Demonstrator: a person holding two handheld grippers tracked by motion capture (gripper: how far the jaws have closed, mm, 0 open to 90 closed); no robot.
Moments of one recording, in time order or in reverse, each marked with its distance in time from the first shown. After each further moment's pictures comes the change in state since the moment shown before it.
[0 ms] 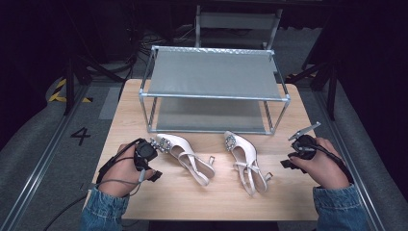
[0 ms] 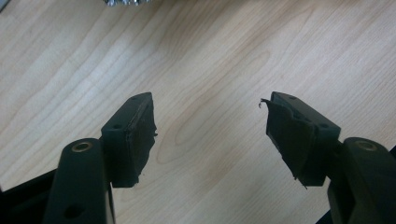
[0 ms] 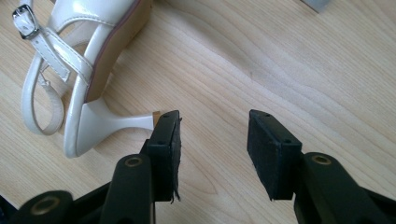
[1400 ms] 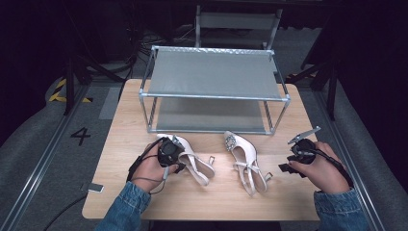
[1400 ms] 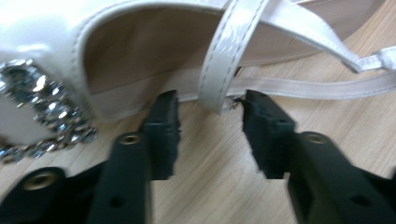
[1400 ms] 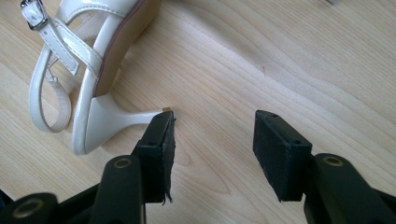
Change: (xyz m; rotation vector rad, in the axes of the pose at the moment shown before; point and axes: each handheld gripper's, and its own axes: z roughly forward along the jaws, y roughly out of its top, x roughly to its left) left arm -0.013 0.043 0.054 -0.170 -0.097 0.046; right arm 0.007 -0.008 0.005 -0.013 0.012 0.016
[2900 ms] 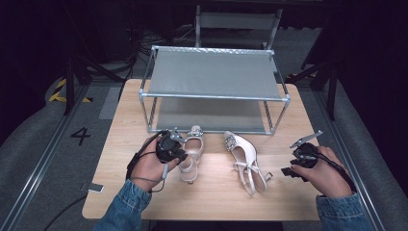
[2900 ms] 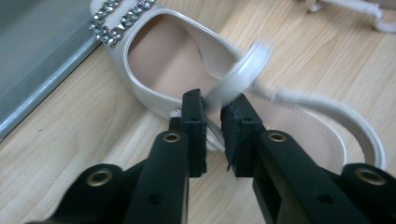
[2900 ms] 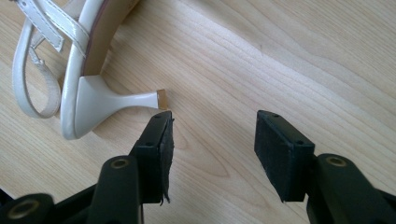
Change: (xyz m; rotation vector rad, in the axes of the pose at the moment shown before) left arm -0.014 0.016 -0.039 -0.127 0.007 0.015; right arm 0.000 -0.013 0.001 0.020 -0.018 0.022
